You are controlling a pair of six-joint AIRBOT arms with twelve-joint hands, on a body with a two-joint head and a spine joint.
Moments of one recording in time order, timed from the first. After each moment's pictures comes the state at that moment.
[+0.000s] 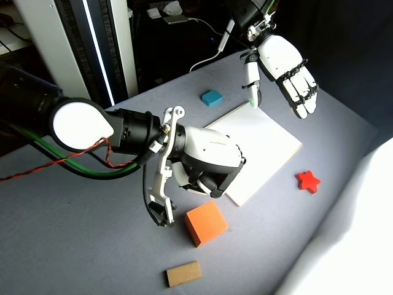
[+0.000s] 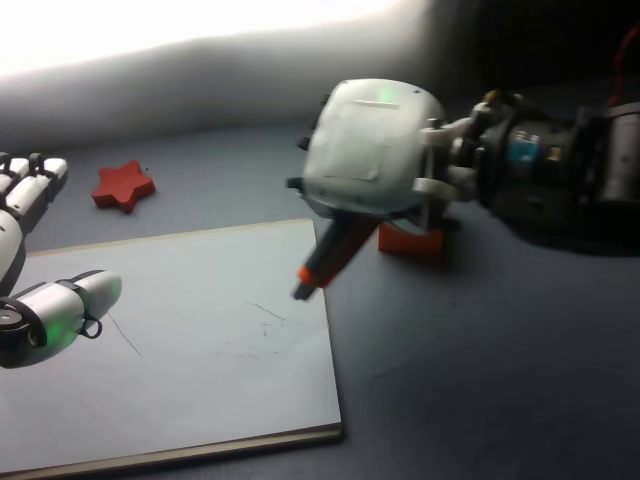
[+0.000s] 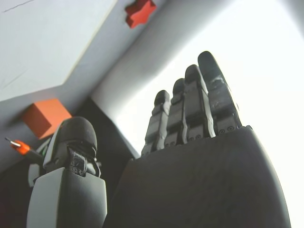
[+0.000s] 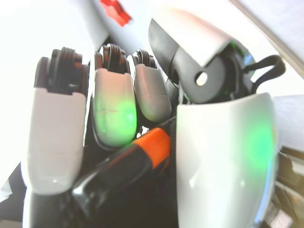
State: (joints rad) left arm 0.78 -0.71 0.57 -1.08 -1.11 1.76; right arm -0.27 -1.39 1.28 -0.50 0.21 -1.14
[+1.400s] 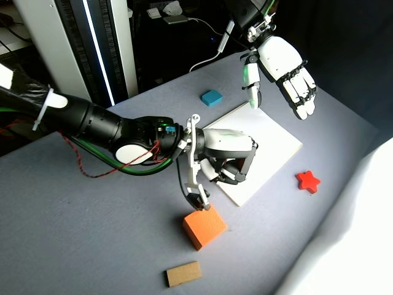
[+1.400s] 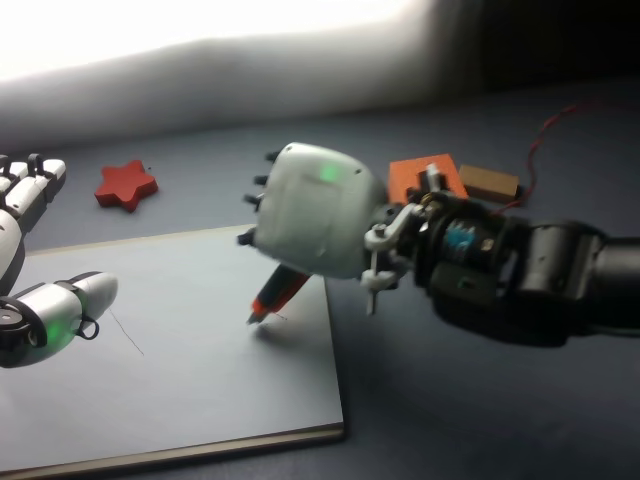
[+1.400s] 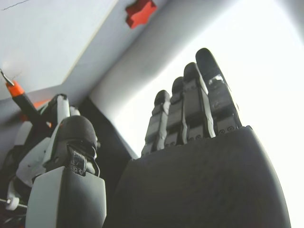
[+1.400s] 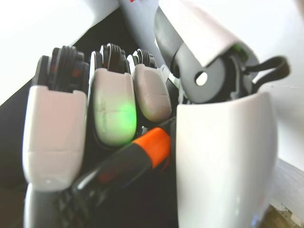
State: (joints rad) left arm 0.78 -0.71 0.58 -1.09 -1.11 1.76; right arm -0.45 -1.59 1.47 -0.30 0.56 -1.57
